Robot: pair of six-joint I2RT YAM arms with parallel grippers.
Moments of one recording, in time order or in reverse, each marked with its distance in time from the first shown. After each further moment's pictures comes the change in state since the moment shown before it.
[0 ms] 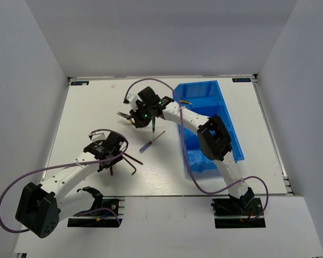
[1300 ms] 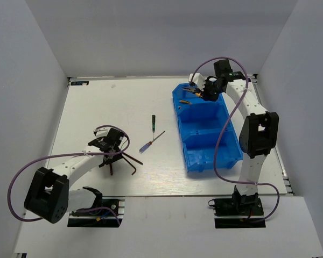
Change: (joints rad) left arm 0.094 0.164 -0.020 0.201 0.036 0.199; right arm -0.622 -0.333 -0.142 -0.329 -0.015 -0.888
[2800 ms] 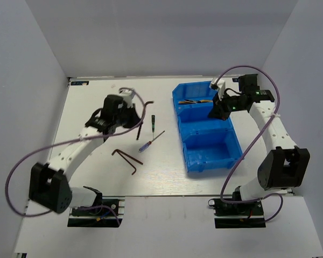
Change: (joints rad) left arm 0.029 0.028 0.341 0.278 0.619 0.420; right arm -0.127 -0.470 -0.417 -0.058 -0.433 0.384
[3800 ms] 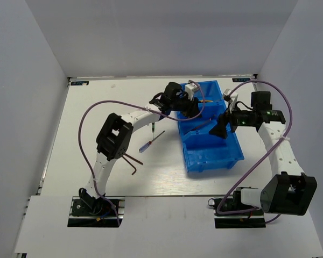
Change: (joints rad) left arm -0.289 1.004 0.830 0.390 0.451 0.198; right arm -0.113 -0.264 -0.290 0.074 -0.114 0.069
